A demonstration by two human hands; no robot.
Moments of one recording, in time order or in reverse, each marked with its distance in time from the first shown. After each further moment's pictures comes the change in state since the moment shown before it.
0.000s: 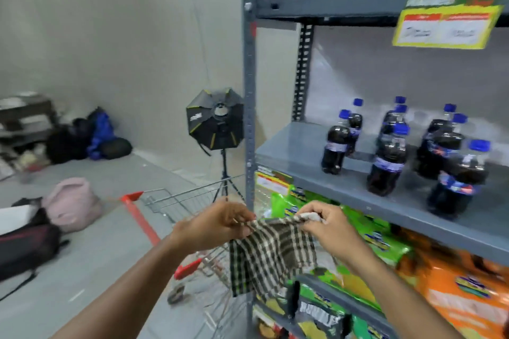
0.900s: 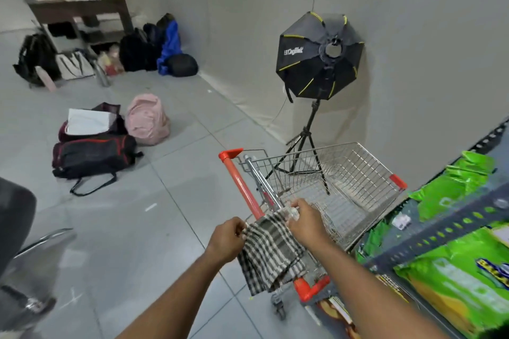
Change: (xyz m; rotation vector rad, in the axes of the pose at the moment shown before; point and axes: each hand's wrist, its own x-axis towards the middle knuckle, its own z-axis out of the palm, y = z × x) left_hand -0.075 -0.390 -0.103 0.048 0.302 -0.783; right_hand 0.220 0.030 0.422 -0.338 -0.302 0.273
